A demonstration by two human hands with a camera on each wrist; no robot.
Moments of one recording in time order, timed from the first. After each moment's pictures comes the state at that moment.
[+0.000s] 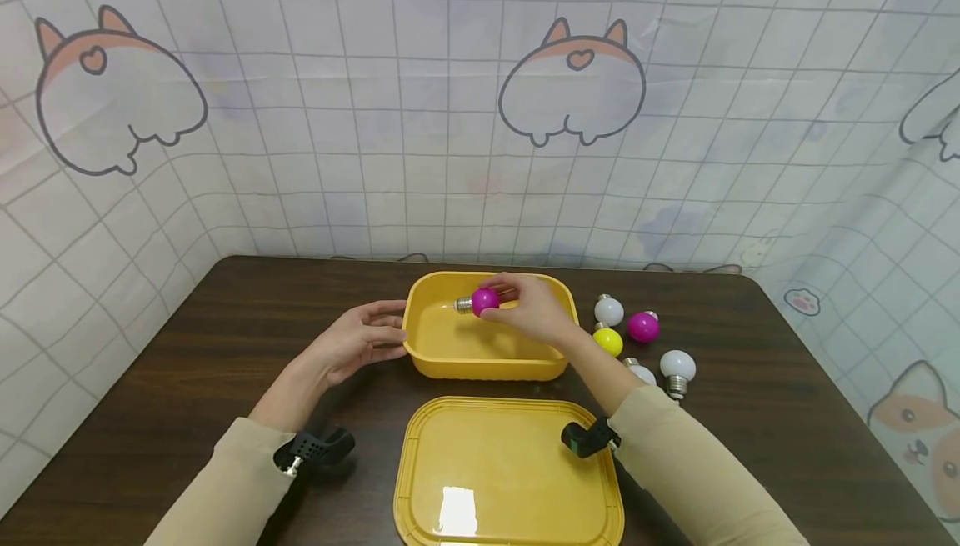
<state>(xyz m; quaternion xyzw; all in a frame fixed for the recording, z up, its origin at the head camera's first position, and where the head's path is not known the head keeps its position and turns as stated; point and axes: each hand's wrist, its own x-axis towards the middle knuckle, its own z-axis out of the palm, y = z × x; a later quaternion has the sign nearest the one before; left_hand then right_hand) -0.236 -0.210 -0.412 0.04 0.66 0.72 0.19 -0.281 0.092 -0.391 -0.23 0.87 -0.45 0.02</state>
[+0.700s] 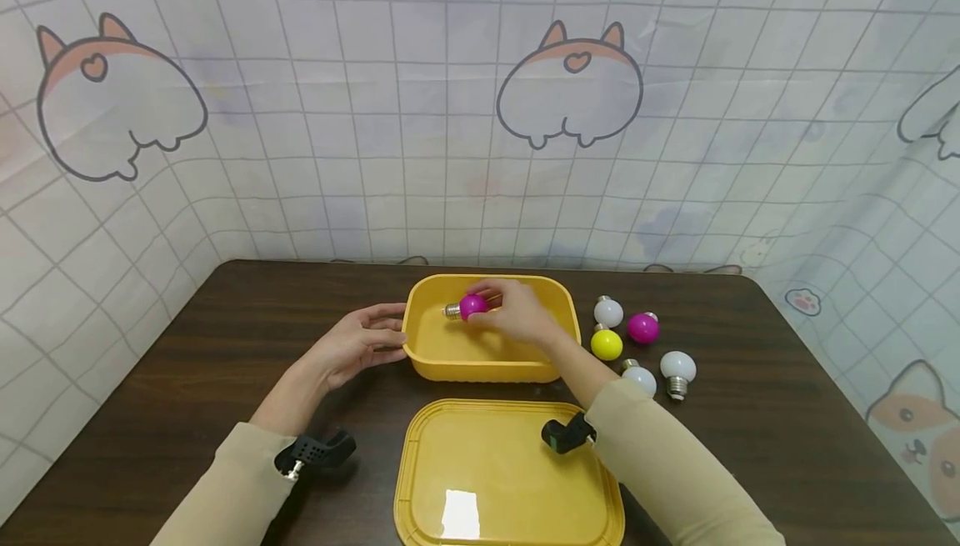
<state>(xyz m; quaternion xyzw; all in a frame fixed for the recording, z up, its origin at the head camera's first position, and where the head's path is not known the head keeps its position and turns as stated) -0.237 -0.210 -0.413 0.05 0.66 0.73 0.20 -0.289 0.072 -0.399 -0.21 0.87 -0.43 0.04</state>
